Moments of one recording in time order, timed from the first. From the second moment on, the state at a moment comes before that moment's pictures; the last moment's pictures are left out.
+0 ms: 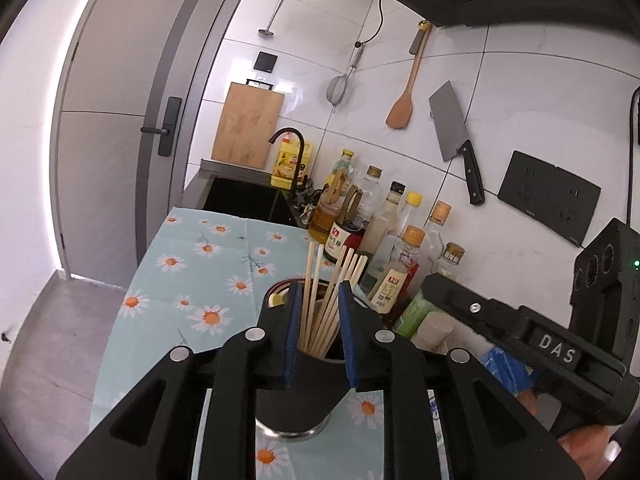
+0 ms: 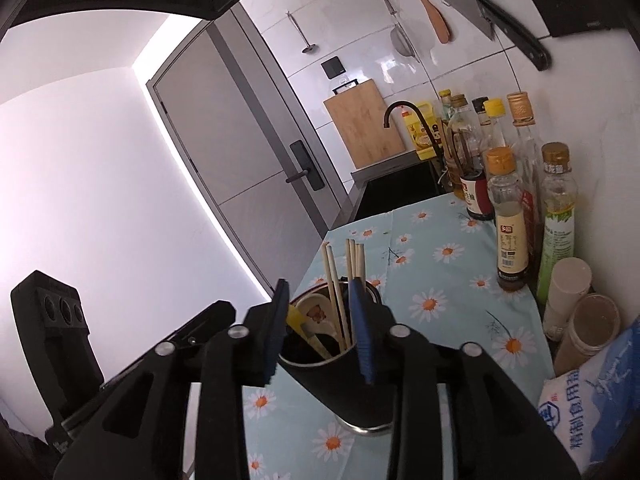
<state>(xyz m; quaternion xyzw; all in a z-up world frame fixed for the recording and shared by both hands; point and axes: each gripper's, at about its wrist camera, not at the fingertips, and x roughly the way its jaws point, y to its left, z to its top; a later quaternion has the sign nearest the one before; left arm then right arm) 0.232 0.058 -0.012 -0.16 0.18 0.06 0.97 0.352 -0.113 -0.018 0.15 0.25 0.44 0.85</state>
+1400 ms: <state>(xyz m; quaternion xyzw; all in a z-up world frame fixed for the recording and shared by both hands) 0.049 -0.019 -0.016 -0.10 0.30 0.03 0.95 0.137 -0.210 -0.030 -0.03 0.30 0.37 0.88</state>
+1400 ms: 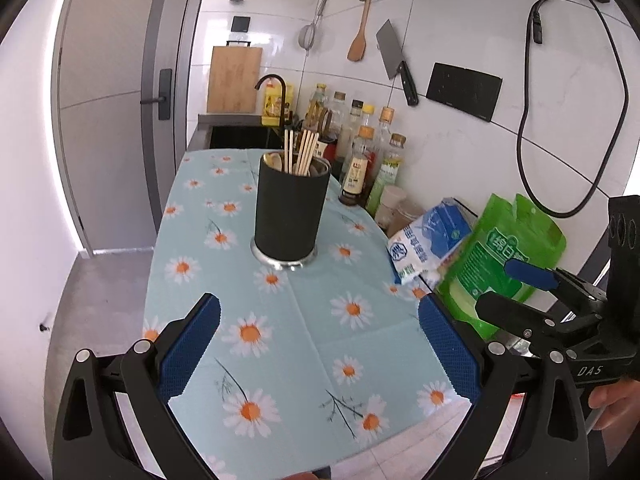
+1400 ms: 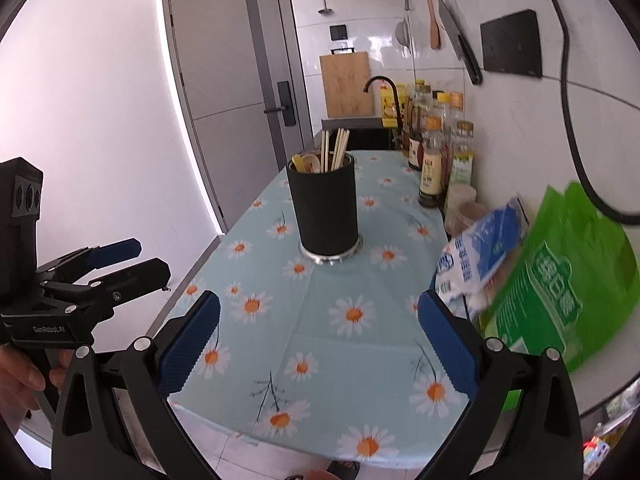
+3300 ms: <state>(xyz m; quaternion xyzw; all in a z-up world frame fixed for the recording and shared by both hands) 0.008 -0.022 -0.038 -0.08 0.33 0.03 0.94 0.106 -0.205 -0.053 -0.04 0.32 0.37 0.87</state>
